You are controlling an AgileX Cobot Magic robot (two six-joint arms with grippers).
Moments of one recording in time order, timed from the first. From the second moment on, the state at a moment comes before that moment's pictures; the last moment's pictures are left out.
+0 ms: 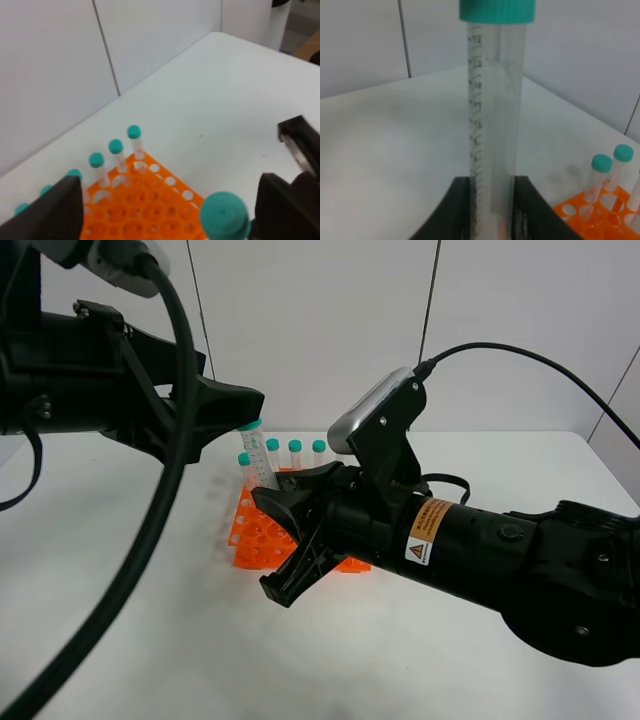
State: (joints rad) left arm -0.64 1.08 -0.88 -0.40 0.23 0.42; right arm 0.89 1.44 -0.62 -0.04 -0.54 -0.11
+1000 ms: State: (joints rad) left arm -0.73 1.19 -0.88 -0.61 0.09 0.49; right arm 0.89 1.44 -0.62 -0.02 -0.60 -0.11
